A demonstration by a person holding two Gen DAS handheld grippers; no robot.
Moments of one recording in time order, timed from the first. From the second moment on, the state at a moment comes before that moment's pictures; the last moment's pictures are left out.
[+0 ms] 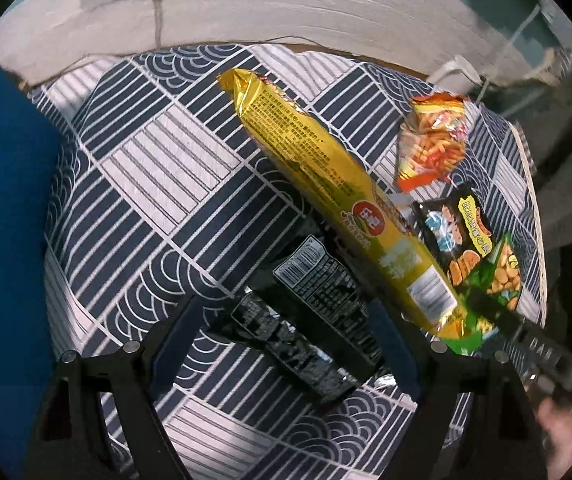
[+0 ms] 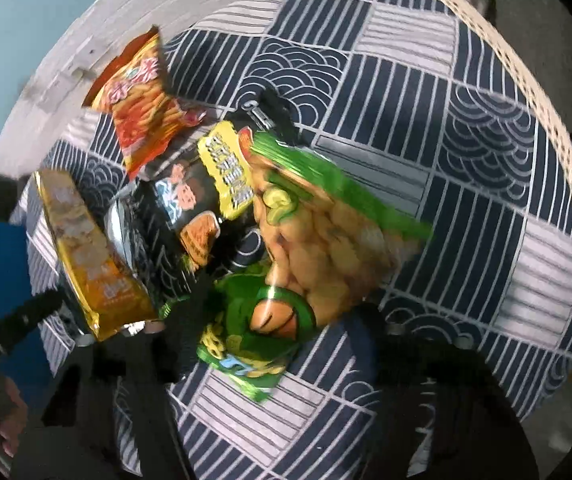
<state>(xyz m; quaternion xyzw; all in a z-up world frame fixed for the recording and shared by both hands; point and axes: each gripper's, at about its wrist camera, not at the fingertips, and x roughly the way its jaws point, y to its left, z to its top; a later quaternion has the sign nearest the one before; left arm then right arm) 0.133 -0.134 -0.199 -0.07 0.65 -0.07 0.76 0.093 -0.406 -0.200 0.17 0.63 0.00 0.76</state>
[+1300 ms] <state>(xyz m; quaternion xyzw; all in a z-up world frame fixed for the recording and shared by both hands) 0.115 -0.150 -0.228 -0.09 0.67 -0.07 0.74 0.078 -0.414 -0.185 0.05 0.62 0.03 0.78</state>
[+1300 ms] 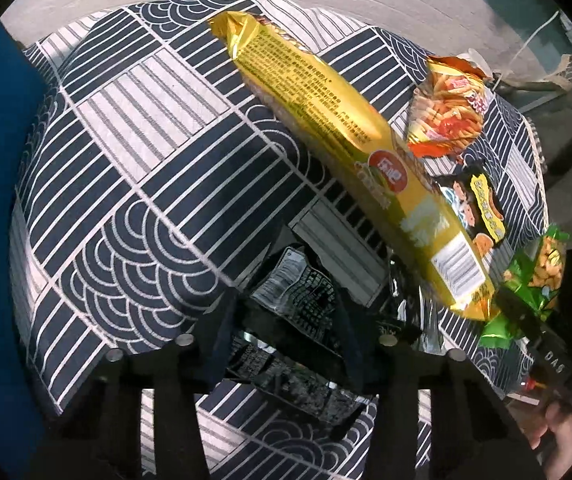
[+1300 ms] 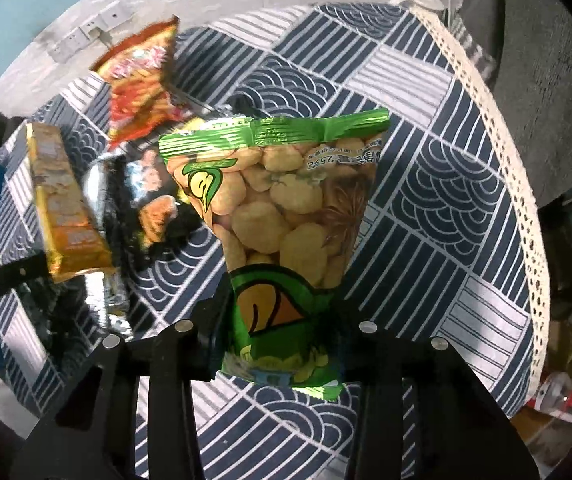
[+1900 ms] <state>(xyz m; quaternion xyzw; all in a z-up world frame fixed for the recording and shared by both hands) 0.092 -0.124 -0.182 -0.08 0.63 -0.11 0.76 0.074 -0.381 -0.139 0.04 0.59 0.07 0.81</state>
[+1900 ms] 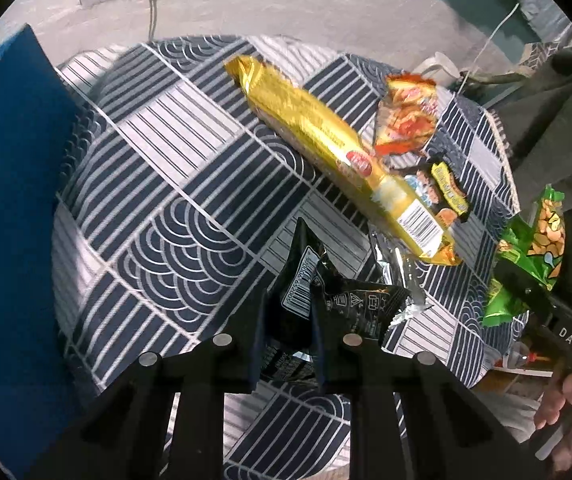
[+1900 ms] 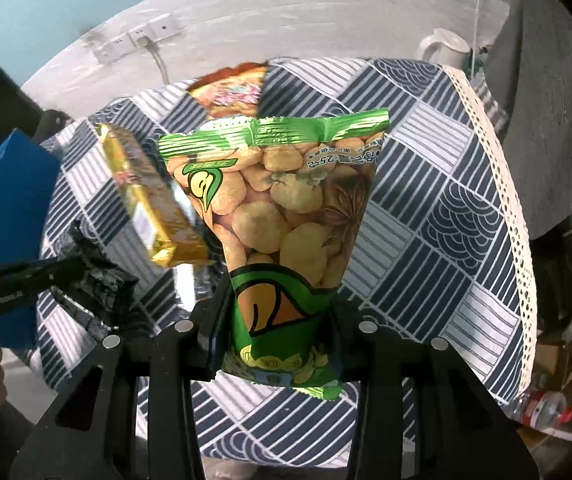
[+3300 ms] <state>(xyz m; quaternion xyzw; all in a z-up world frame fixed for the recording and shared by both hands) 0.029 0.018 -0.032 0.05 0.44 -0.05 0.89 0.060 -0.224 -0.026 -0.08 0.50 0.18 0.84</state>
